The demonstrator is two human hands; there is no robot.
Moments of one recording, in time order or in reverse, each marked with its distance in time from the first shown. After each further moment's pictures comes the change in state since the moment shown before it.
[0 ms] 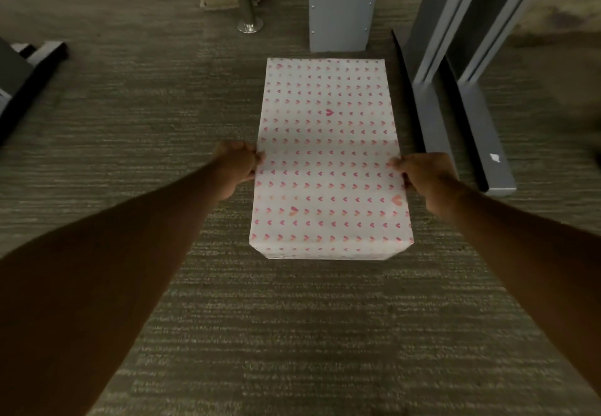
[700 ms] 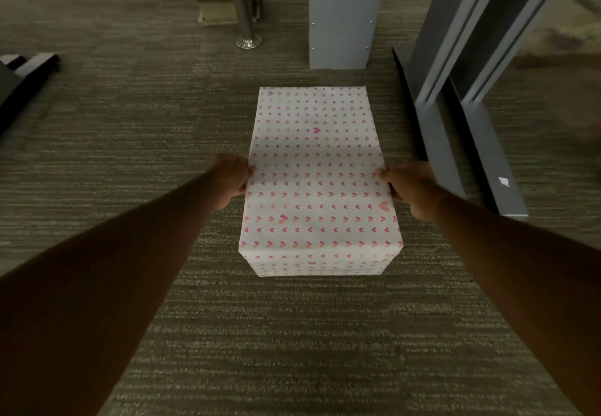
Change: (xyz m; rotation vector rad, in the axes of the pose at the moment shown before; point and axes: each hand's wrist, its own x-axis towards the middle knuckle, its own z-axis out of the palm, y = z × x) left_hand 0.064 -0.005 0.001 0.001 0.021 -0.089; right_hand 0.050 -0.016 0.034 -0.012 -0.046 0.061
